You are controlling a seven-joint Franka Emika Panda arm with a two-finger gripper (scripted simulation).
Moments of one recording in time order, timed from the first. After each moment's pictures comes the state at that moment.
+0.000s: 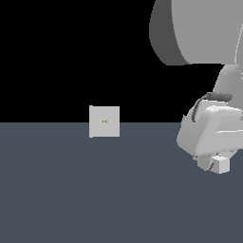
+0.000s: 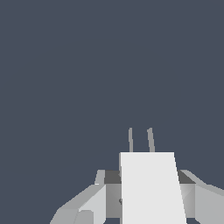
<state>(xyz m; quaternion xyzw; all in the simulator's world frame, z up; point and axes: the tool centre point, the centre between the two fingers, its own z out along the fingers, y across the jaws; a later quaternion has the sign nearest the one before) -0.061 -0.180 0.019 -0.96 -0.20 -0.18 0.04</state>
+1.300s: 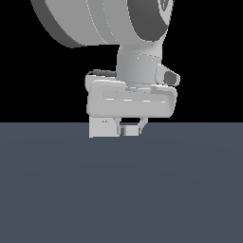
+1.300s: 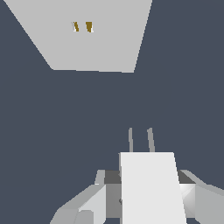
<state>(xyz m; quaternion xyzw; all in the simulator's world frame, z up) -0.002 -0.019 0.079 -0.97 -0.14 -0.18 0.03</state>
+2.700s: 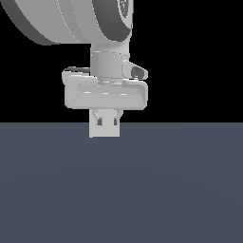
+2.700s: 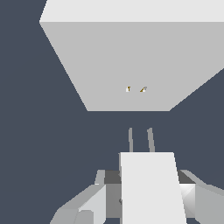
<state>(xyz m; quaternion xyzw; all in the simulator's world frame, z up) 0.028 0.039 0.100 -0.98 -0.11 -0.18 0.02</state>
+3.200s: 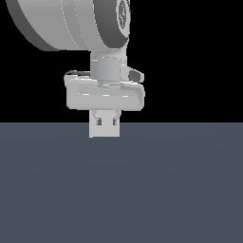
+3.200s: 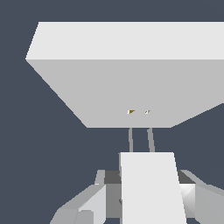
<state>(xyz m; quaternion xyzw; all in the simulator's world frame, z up) 0.048 0.043 0.100 -0.98 -0.11 -0.18 0.02</state>
